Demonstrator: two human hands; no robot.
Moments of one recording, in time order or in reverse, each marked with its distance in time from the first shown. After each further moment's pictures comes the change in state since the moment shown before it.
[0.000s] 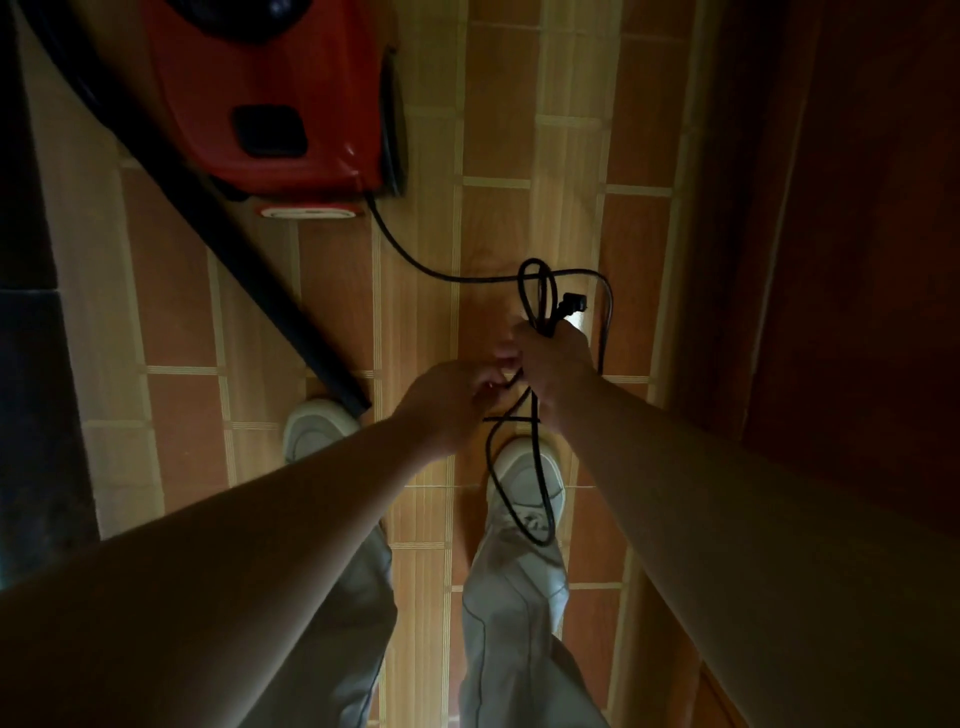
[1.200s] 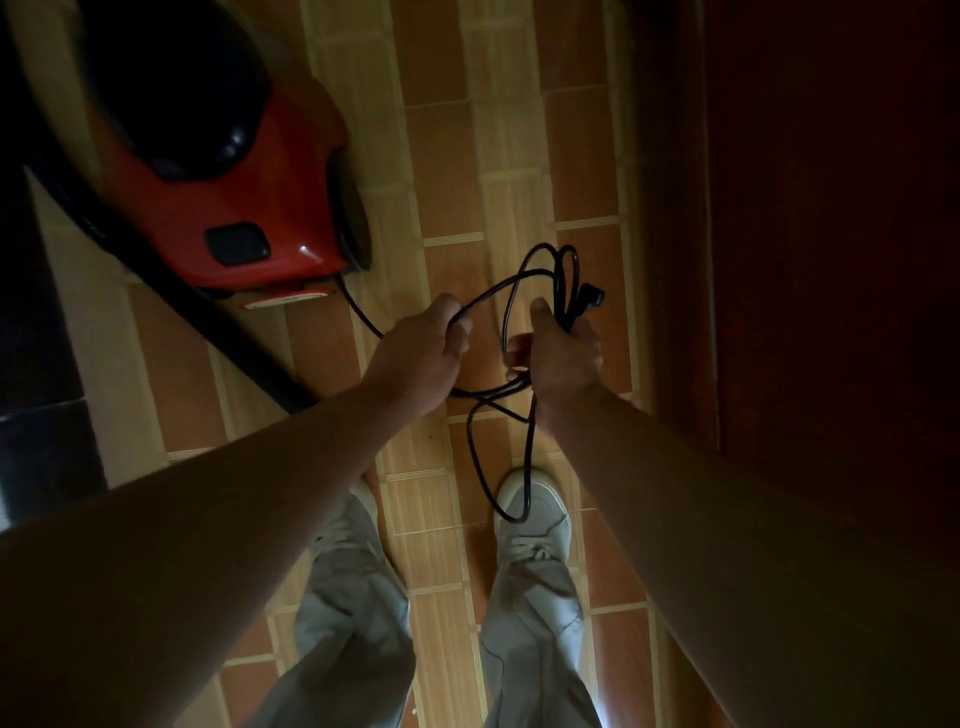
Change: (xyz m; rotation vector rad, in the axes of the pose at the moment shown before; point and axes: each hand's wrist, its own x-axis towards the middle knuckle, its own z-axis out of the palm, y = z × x) left_hand 0.044 0.062 -0.068 0.137 0.184 0.065; right_hand -0.018 -0.051 -0.027 0.349 0.173 -0.059
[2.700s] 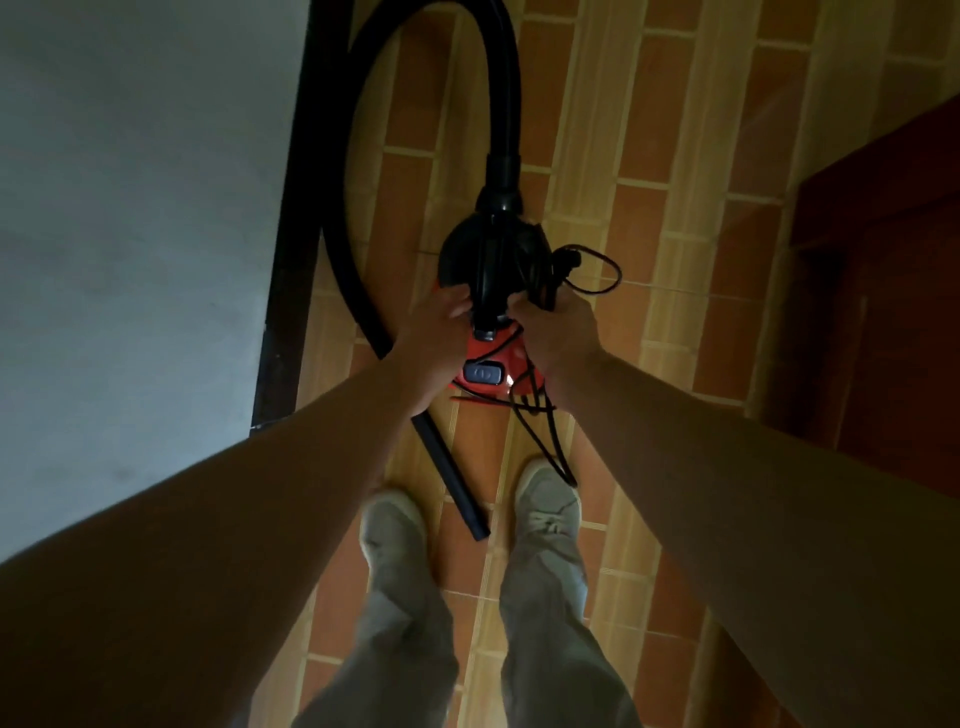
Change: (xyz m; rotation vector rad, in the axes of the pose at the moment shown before) left_hand -0.020 -0.007 -0.280 -0.768 0.264 -0.358; right_hand -0.102 -0.151 0.244 -0.378 -0.402 -0.253
